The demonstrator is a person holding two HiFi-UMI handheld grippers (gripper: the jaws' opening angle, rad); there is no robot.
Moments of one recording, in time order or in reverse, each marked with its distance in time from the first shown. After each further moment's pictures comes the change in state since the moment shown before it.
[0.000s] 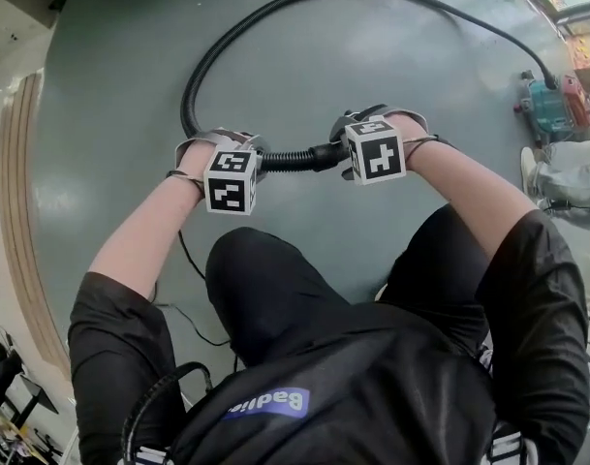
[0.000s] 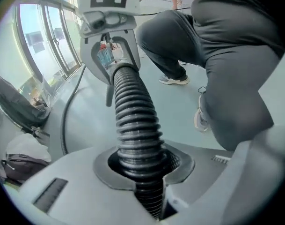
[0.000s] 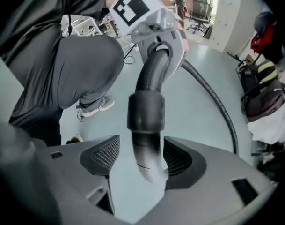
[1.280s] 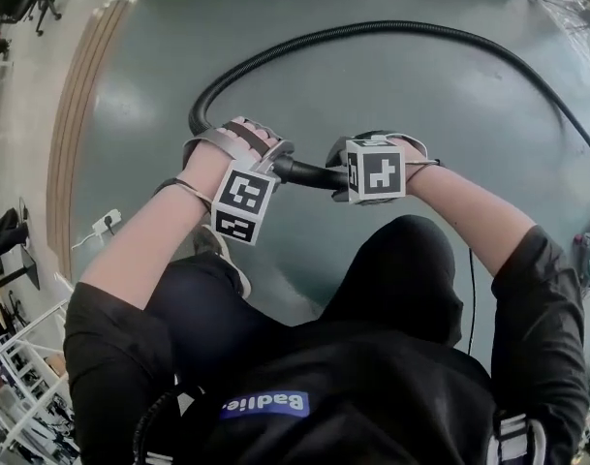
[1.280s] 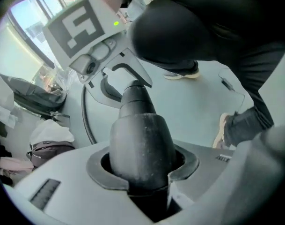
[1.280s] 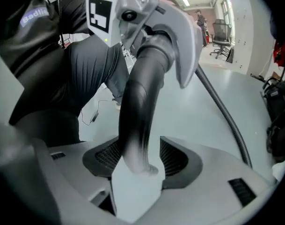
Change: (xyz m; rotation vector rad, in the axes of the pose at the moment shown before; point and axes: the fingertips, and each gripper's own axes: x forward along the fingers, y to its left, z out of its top) left arm -0.051 0.110 -0.051 -0.044 0.339 0.167; right arm 0.010 -0.120 0.044 -0.252 -0.324 0.248
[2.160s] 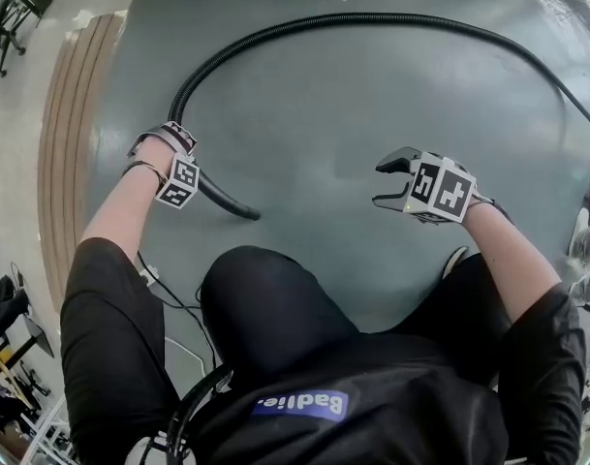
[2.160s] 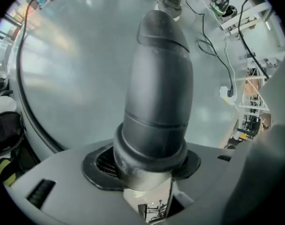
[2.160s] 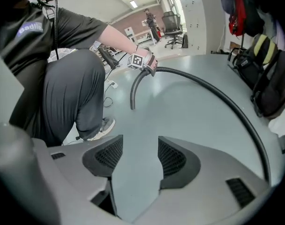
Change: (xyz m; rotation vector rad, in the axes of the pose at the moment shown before) left arm 0.122 -0.206 -0.539 0.426 0.436 -0.315; right arm 0.076 -0.094 0.138 0.500 -0.060 -0.247
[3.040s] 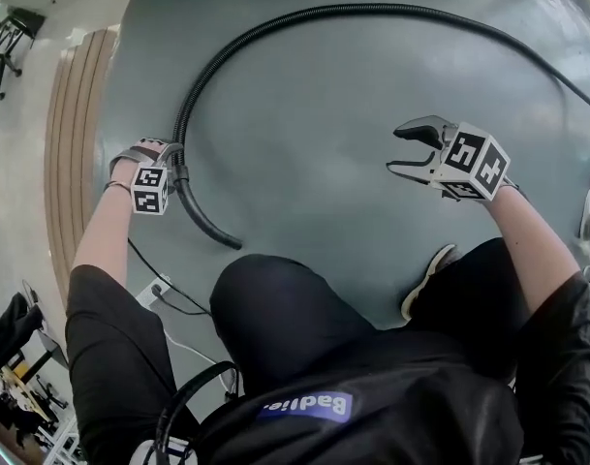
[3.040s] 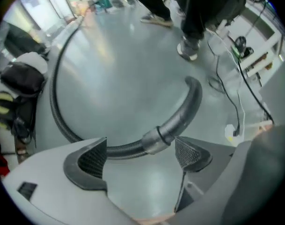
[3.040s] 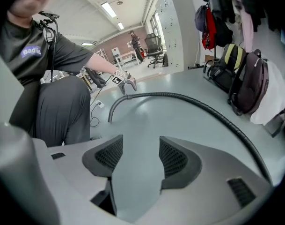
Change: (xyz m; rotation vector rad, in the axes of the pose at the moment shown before) left arm -0.019 -0.009 -0.009 -0.403 -0.343 0.047; right arm -0.045 -0.059 0.001 0.102 -0.249 -0.145
